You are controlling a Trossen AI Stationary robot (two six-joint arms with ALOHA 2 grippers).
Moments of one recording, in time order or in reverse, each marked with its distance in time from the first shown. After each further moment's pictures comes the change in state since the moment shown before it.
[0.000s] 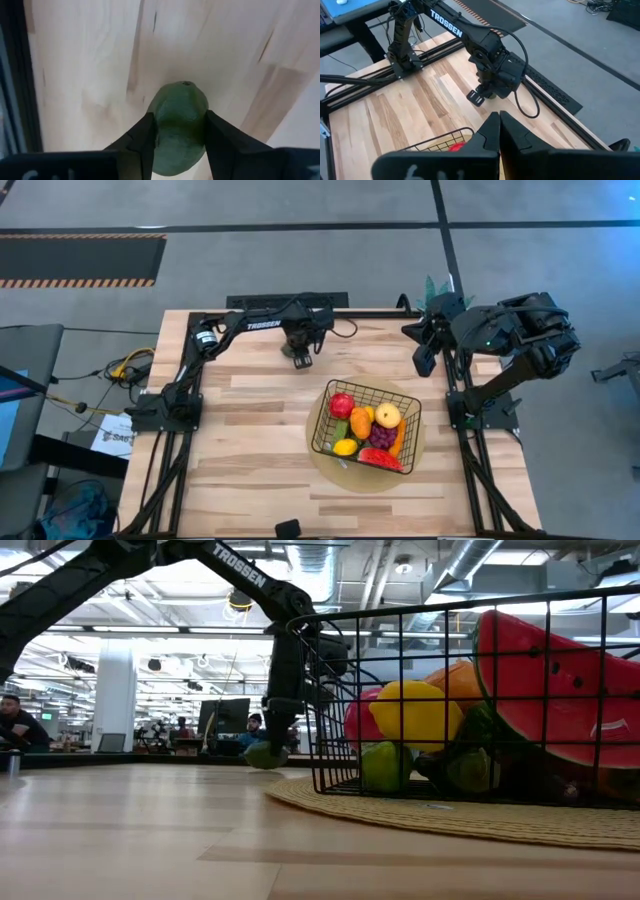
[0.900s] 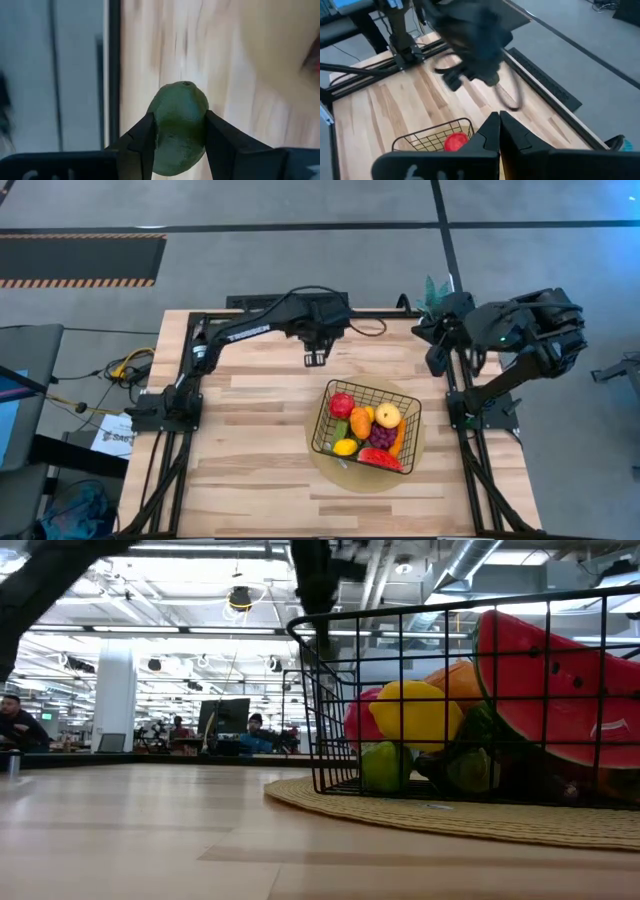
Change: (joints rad) left arm -0.222 -0.050 0.549 -0.310 -0.126 0.047; right arm 0.000 -0.045 0.000 -0.080 -0.021 -0.034
